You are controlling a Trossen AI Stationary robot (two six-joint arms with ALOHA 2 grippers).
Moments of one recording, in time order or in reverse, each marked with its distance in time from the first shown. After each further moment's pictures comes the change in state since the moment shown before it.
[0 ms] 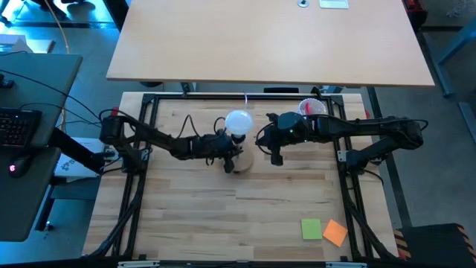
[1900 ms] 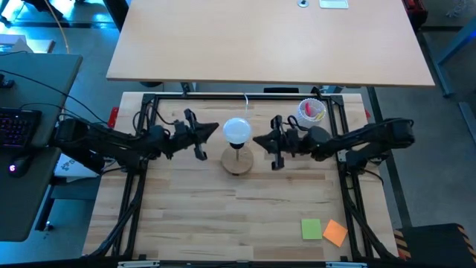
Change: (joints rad) left arm -0.047 -0.526 -0.253 0.531 -0.130 0.288; right arm 0.054 0.114 -0.471 1.583 -0.034 0.121
